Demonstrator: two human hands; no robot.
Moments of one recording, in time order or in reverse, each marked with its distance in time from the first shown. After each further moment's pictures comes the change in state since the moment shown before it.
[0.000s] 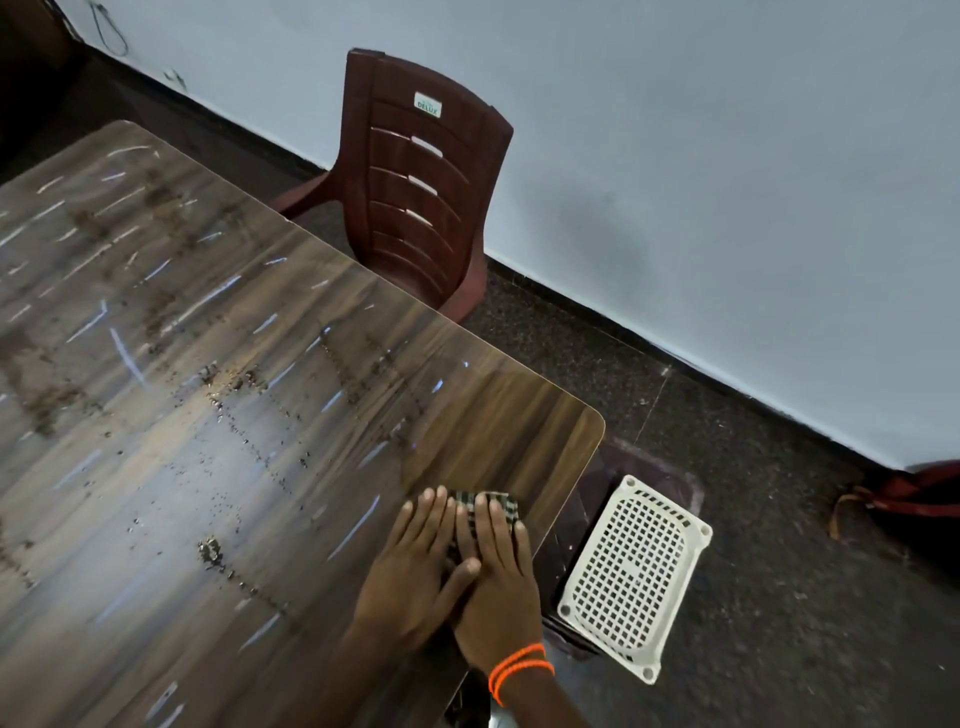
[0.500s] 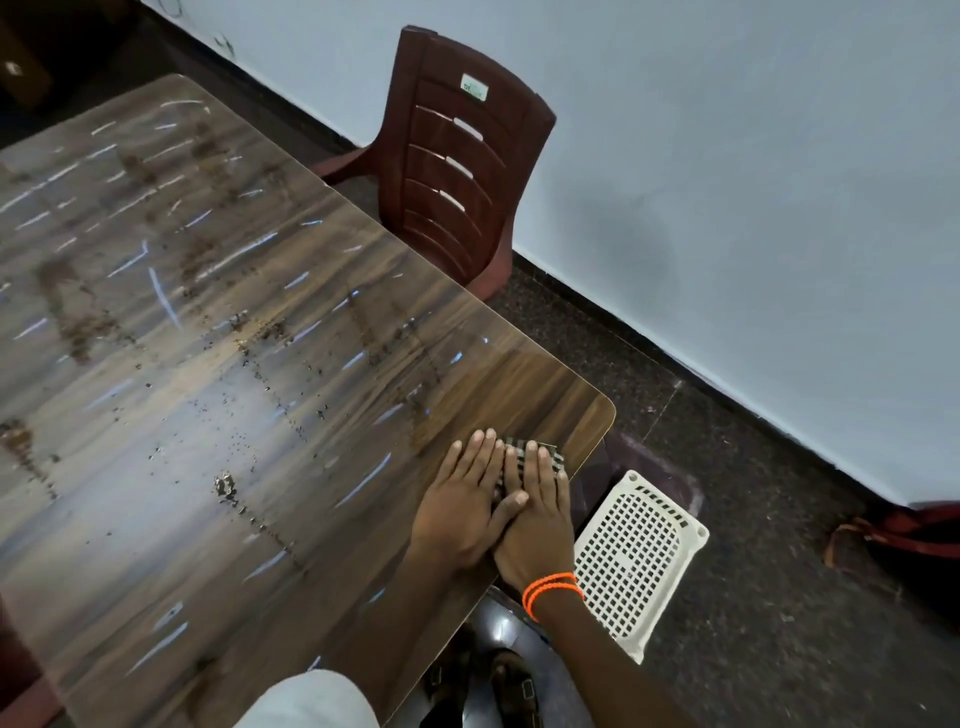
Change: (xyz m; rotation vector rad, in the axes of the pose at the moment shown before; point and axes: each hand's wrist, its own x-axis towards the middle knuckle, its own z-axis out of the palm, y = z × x) left_hand 0.051 0.035 0.013 0.067 0.051 -0.065; right_hand 0.028 0.049 -0.019 -0.127 -0.021 0.044
